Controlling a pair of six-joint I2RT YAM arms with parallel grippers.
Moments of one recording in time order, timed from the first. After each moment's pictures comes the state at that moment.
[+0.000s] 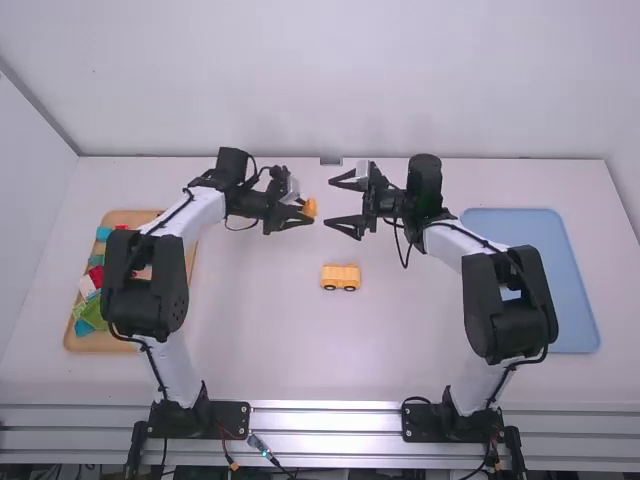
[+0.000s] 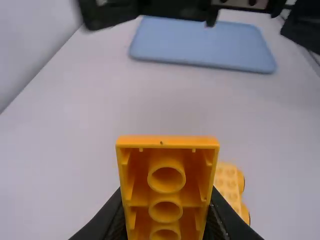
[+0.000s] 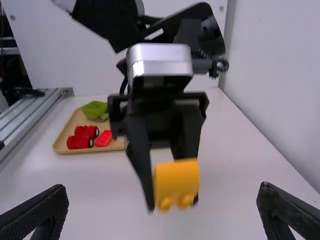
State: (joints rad) left arm -0.10 1.93 1.38 -0.50 1.14 1.02; right arm 0.22 1.86 1.08 0.55 -1.30 -0.21
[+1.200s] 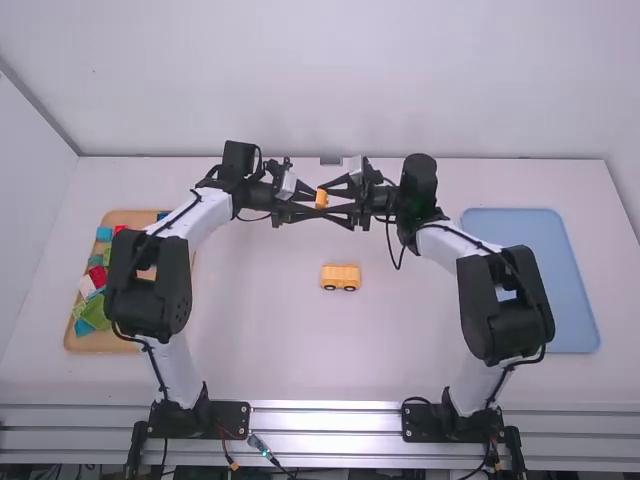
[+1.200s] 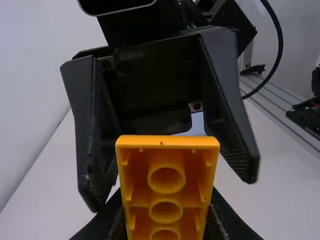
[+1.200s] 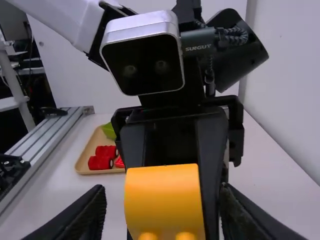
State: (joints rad) left arm -0.13 1.93 1.38 -0.28 1.47 0.98; right arm 0.27 1.86 1.08 0.71 -1.32 -0.03
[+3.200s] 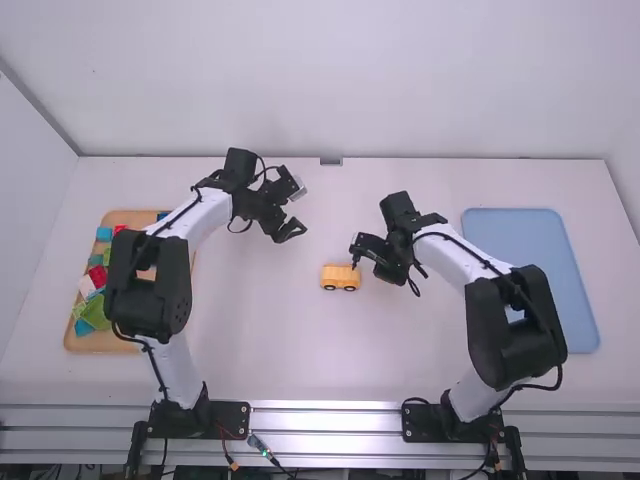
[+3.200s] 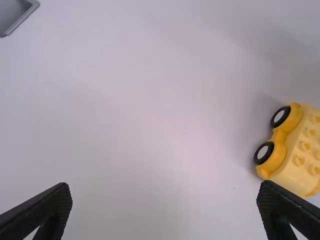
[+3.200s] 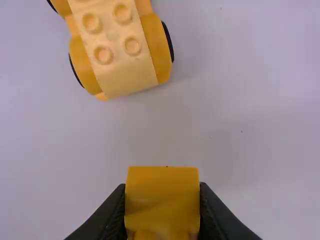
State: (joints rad) left arm -0.13 1.93 1.38 -0.52 0.58 0.70; right arm 0.34 1.75 1.08 -0.71 -0.12 -0.96
